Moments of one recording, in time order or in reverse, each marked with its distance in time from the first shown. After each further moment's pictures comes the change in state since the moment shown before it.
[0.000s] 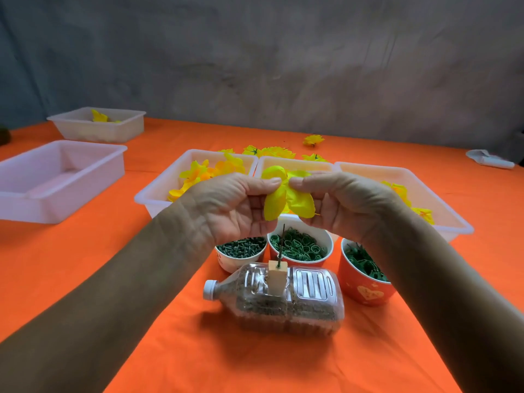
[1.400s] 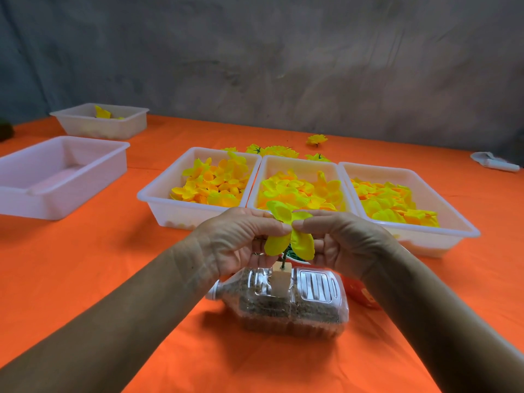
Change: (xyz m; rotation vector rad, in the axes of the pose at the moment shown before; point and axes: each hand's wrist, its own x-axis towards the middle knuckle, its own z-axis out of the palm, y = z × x) left_hand 0.025 -0.049 -0.034 0.073 -0.293 -0.006; right_hand 0.003 0.045 -0.009 0.066 0.034 0.149
